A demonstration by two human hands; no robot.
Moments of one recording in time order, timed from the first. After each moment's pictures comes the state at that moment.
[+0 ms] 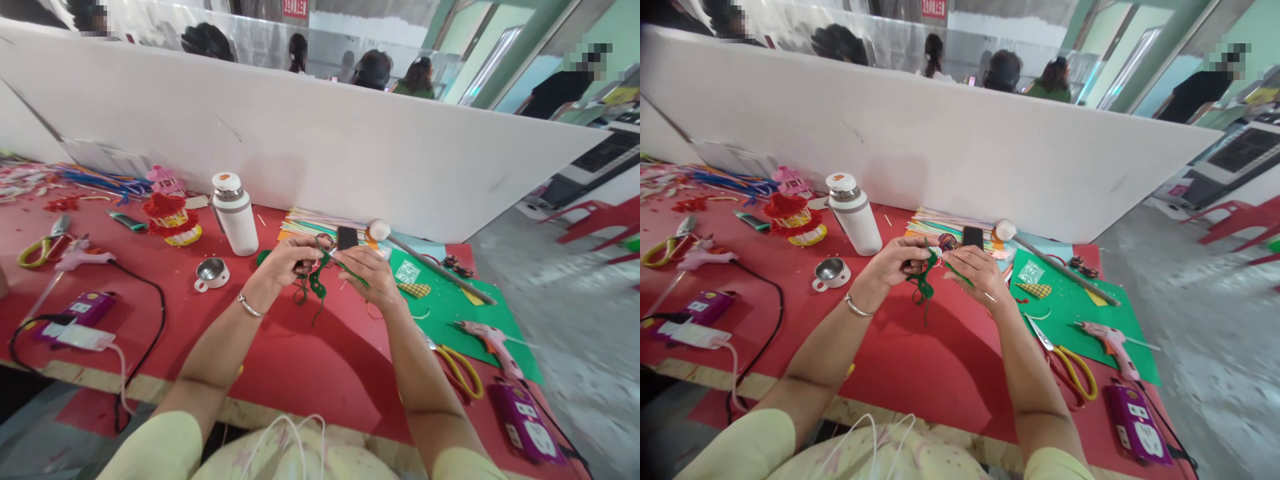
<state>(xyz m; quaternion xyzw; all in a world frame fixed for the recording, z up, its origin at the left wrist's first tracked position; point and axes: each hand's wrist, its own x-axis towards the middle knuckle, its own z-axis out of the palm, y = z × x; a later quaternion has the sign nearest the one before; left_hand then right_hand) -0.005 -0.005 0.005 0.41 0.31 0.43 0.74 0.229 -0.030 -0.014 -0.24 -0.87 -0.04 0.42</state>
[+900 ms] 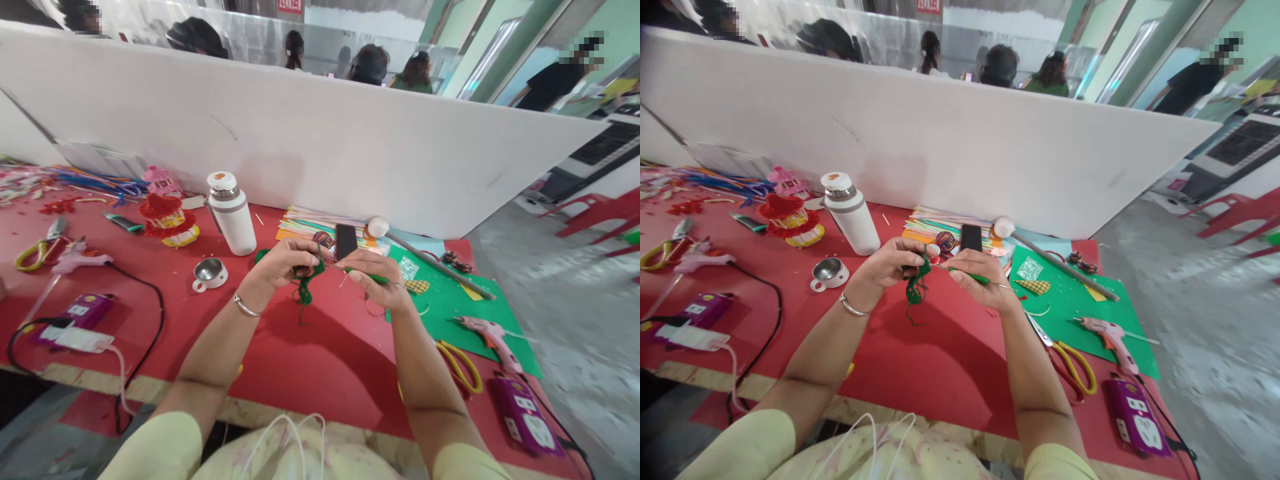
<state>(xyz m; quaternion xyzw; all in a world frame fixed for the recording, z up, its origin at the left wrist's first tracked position) -0.011 -0.005 -0.001 0.47 0.28 0.40 0.73 0.230 -0.052 0.006 -0.24 -0.83 0.16 0.47</state>
